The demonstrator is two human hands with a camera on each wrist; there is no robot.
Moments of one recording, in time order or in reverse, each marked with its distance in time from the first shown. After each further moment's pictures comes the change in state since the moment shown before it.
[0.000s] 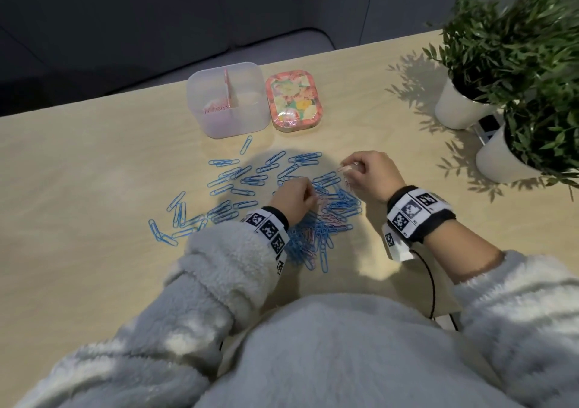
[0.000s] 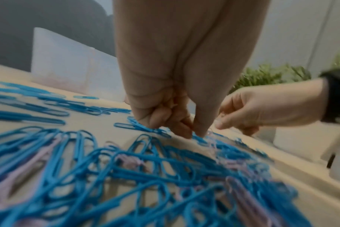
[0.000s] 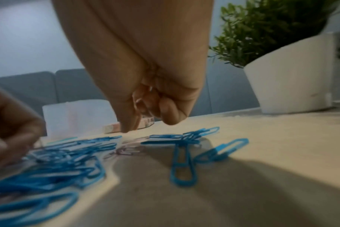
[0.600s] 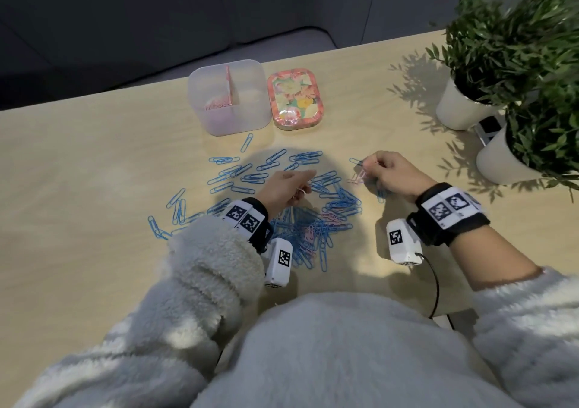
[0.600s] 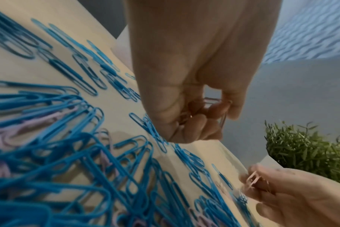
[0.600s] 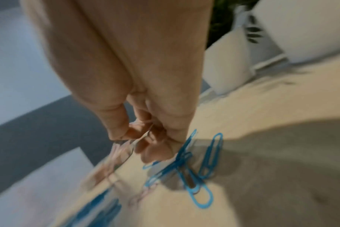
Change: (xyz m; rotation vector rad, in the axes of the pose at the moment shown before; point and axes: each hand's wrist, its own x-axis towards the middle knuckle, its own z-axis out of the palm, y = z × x) left_hand -0.001 -0.003 -0.021 -0.938 -0.104 -0.300; right_hand -0.004 0.014 -0.021 0.463 -0.158 0.189
